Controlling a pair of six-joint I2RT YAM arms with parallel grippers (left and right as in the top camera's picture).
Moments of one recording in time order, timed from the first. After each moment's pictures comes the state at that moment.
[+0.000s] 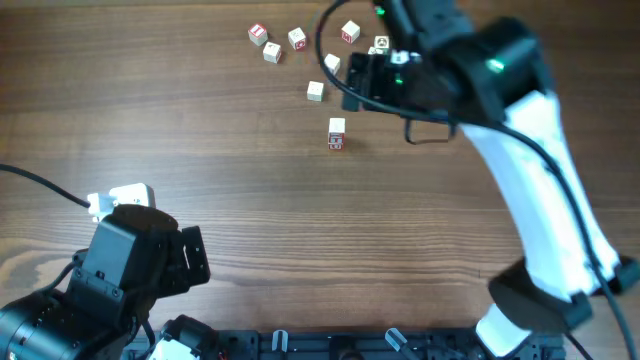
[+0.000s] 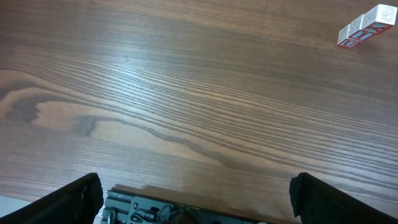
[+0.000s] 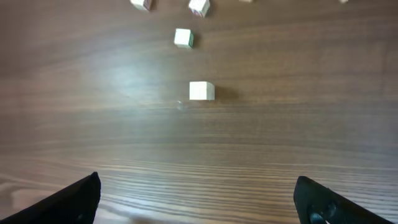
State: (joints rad) left arm -0.46 0.87 1.44 -1.68 -0.35 -0.58; right arm 0.56 1.83 2.36 -1.60 0.06 0.62
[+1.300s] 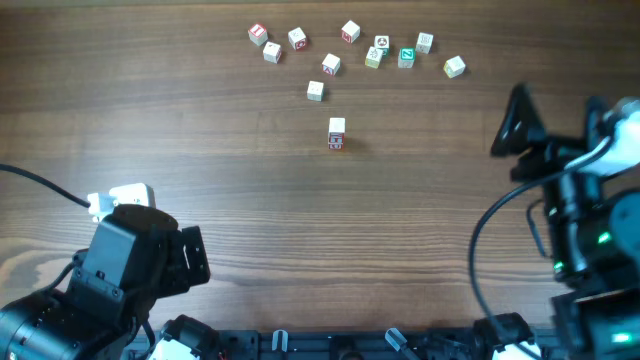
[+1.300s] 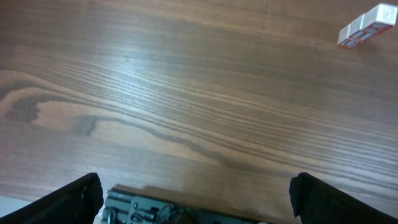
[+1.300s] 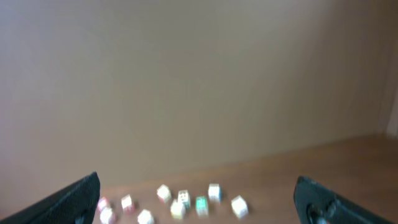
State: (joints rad) left arm -0.46 0.87 1.44 -1.69 -0.35 -0.58; right arm 0.18 0.67 0.97 -0.32 0.19 0.24
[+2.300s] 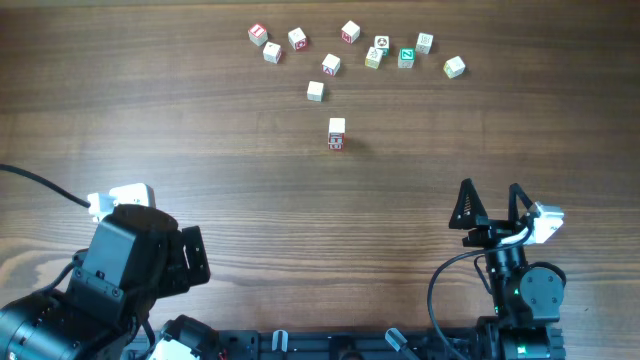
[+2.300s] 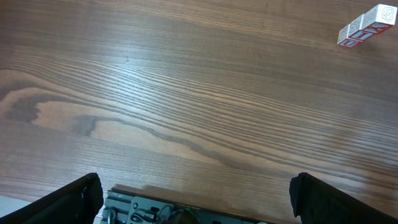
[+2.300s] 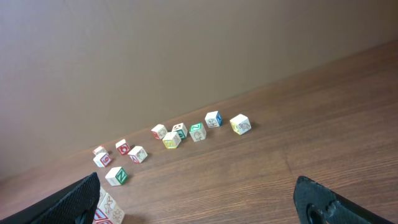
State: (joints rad) left arm -0.46 0.87 1.44 -1.68 -0.35 -0.58; right arm 0.01 0.02 0.01 0.00 -0.04 0.39
